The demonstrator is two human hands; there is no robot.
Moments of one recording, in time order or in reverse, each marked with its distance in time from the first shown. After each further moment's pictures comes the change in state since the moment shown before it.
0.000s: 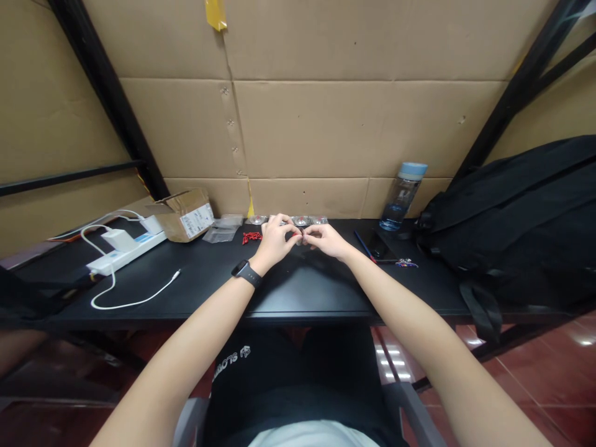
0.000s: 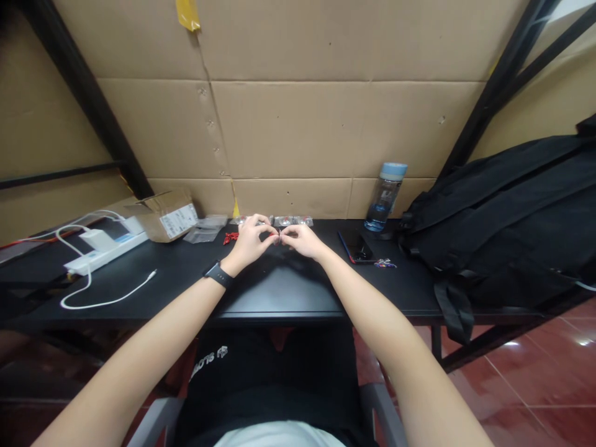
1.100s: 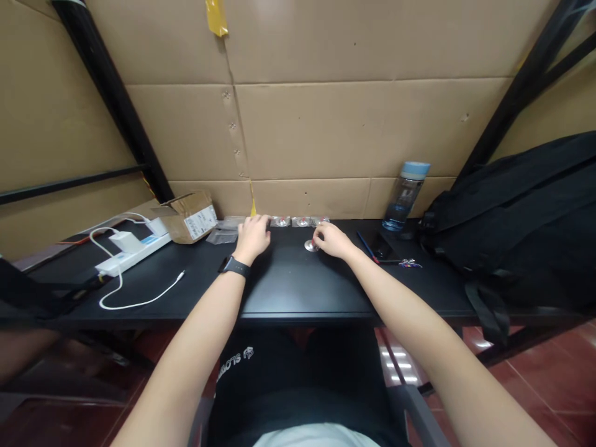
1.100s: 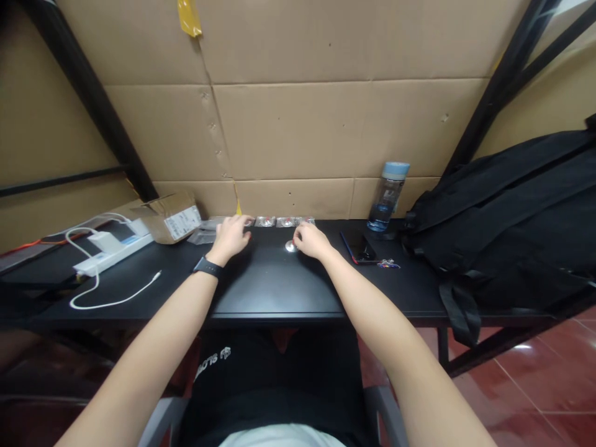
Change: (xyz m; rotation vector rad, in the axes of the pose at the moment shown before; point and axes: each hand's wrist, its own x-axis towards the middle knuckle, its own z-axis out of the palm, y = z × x) left_hand -0.001 -0.063 -0.023 0.327 -0.125 -0.244; right_hand 0.004 0.019 -0.017 -0.836 0.111 -0.082
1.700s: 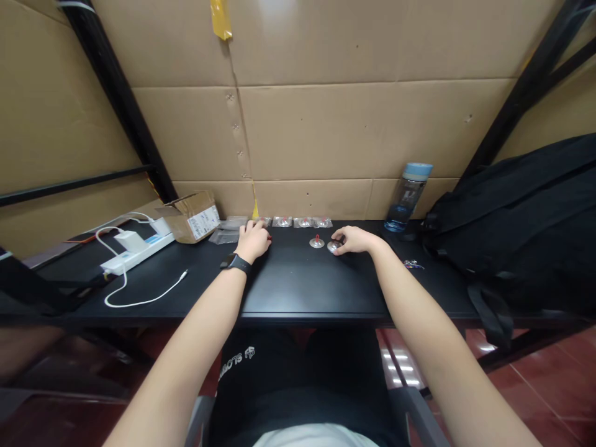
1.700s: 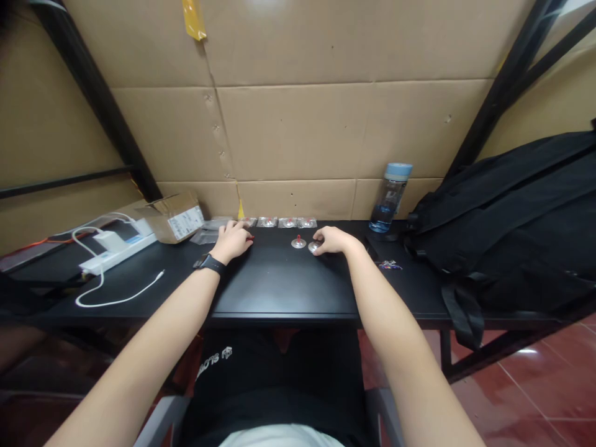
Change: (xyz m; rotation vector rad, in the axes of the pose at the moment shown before) left_hand 0.000 -0.021 0.017 0.143 -0.125 0.061; right_hand -0.010 0.051 -0.044 0.053 -0.358 0.206
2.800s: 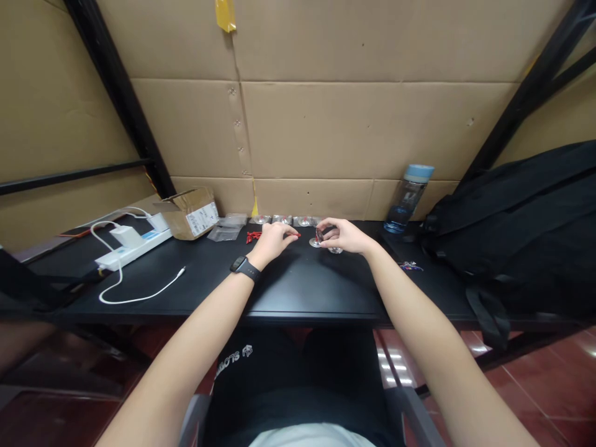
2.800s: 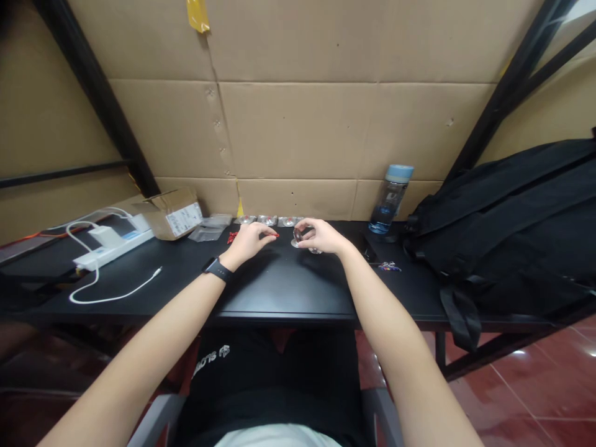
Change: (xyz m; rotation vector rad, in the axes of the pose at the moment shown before) left_hand -0.001 0.061 -0.025 -0.465 0.076 0.206; right_hand -0.011 -0.047 0.005 0.681 0.103 -0.264
